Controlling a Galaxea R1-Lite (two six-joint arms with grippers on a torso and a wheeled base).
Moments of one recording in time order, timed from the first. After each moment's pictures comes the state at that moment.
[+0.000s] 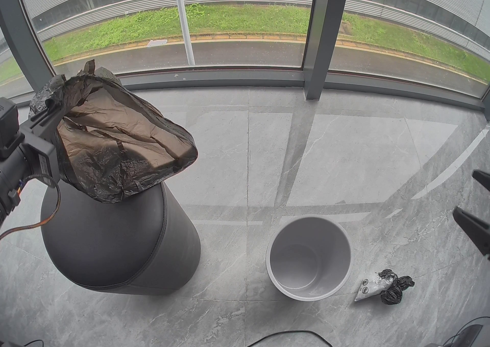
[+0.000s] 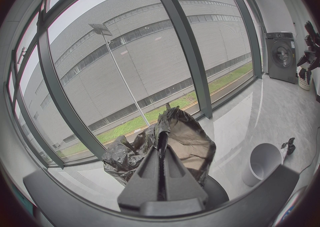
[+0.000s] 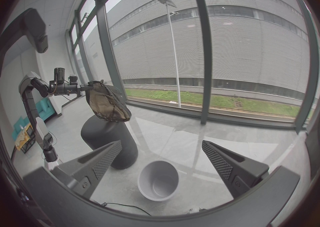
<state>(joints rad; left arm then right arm) -0.51 1.09 -0.67 -0.58 0.41 0.51 0.41 0.72 -0.49 -0.19 0.08 -0.09</state>
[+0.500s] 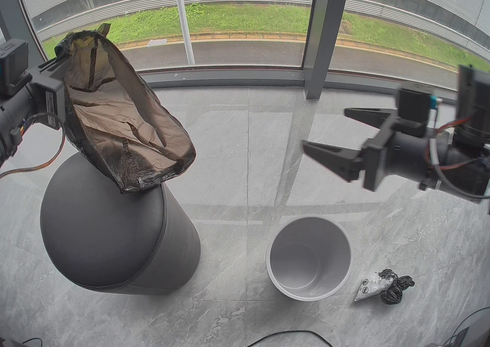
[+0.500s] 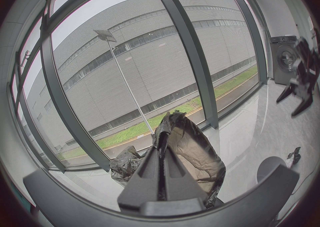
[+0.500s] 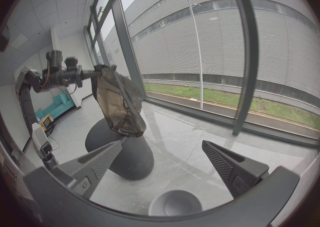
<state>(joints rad) -0.51 1.19 -0.90 -0.54 0.40 0.54 0.67 1.44 -0.93 -0.41 0.06 -0.13</state>
